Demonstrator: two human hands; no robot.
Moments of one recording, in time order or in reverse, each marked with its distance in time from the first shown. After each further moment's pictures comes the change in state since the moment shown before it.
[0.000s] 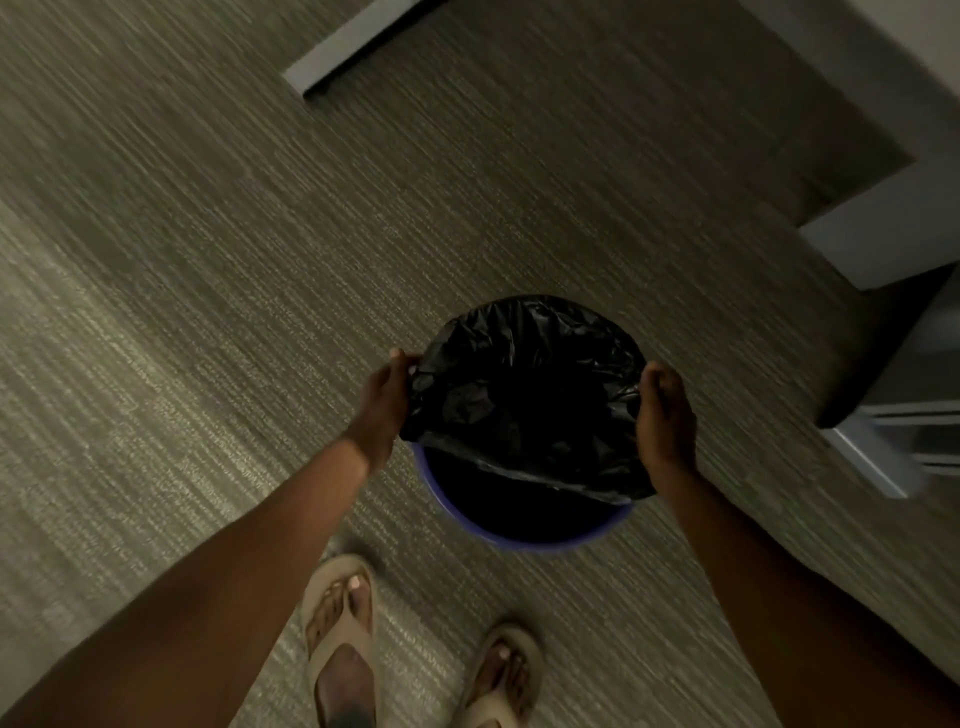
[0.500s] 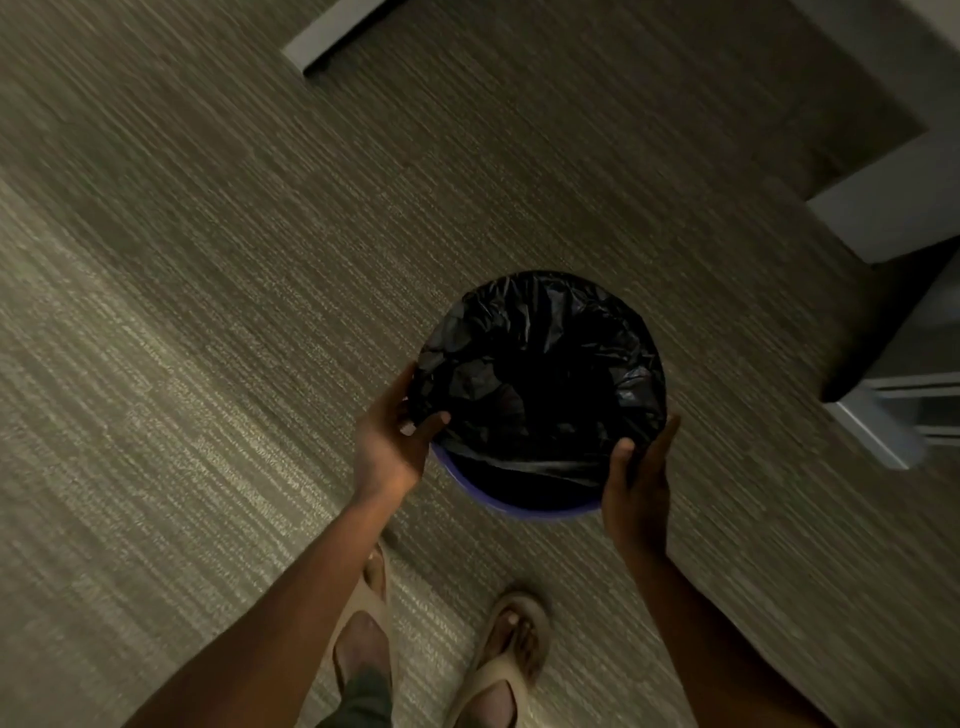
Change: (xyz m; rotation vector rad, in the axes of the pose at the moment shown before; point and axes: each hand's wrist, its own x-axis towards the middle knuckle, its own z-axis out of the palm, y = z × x) left_hand -0.066 -0.046 -0.011 0.253 0.126 0.365; right_hand -0.115 0.053 0.019 0.017 0.014 -0.076
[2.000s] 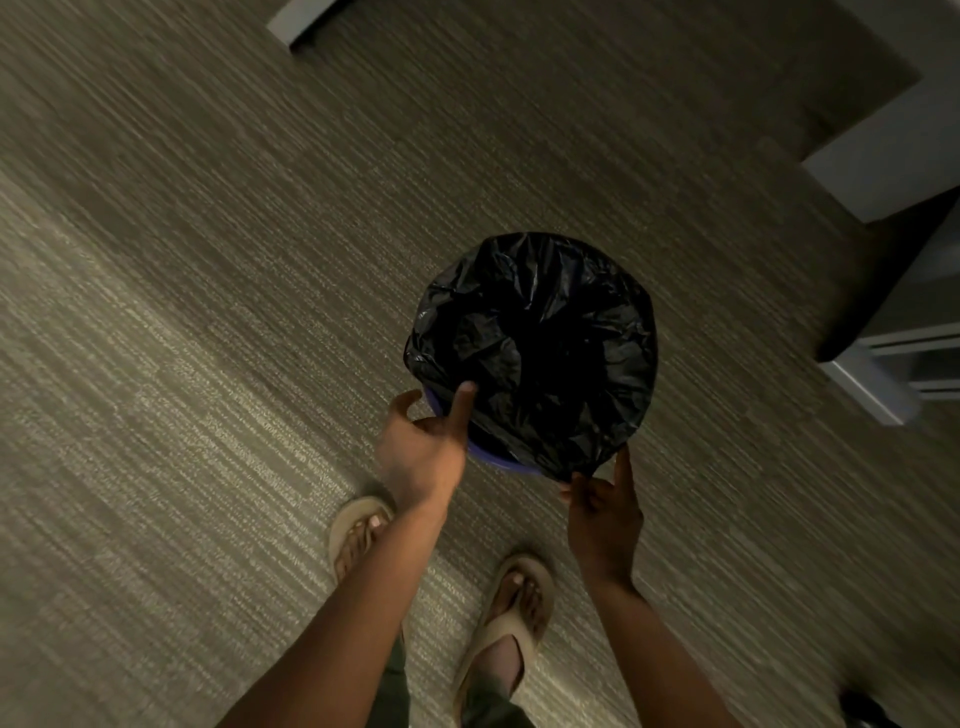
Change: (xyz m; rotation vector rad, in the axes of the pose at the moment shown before) left_hand -0.061 0.028 0.037 0.186 0.336 -0.322; right_hand -0.082 0.017 0.016 0.132 0.035 0.136
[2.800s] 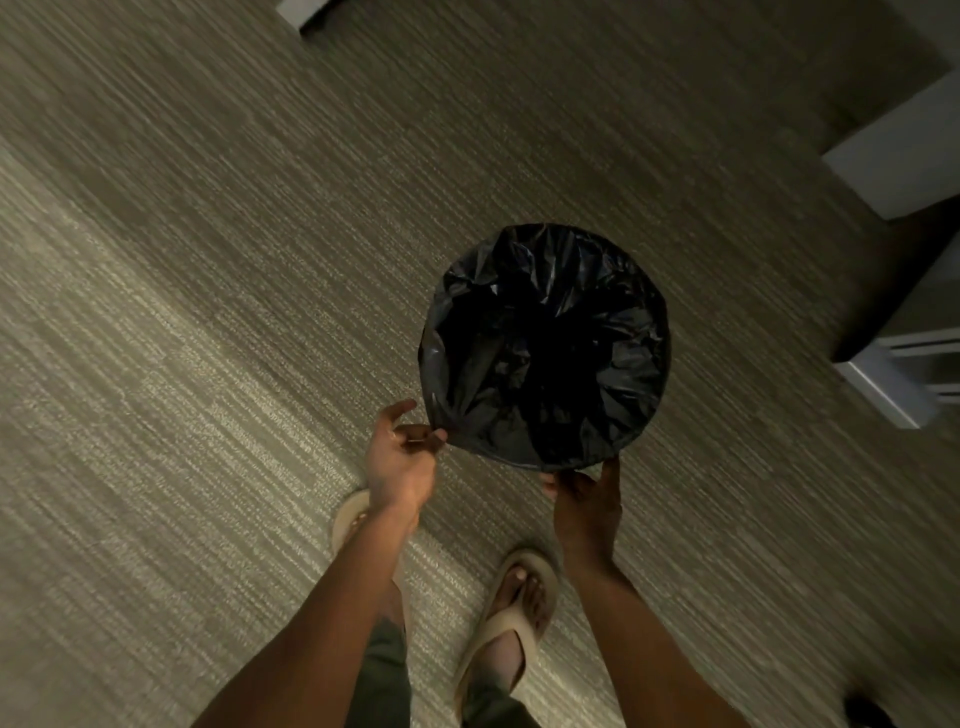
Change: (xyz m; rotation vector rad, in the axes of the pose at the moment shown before) left_hand 0.030 -0.056 -0.006 -0.311 -0.210 -0.189; right_hand 0.006 0.003 0.029 0.148 -0.043 0.270
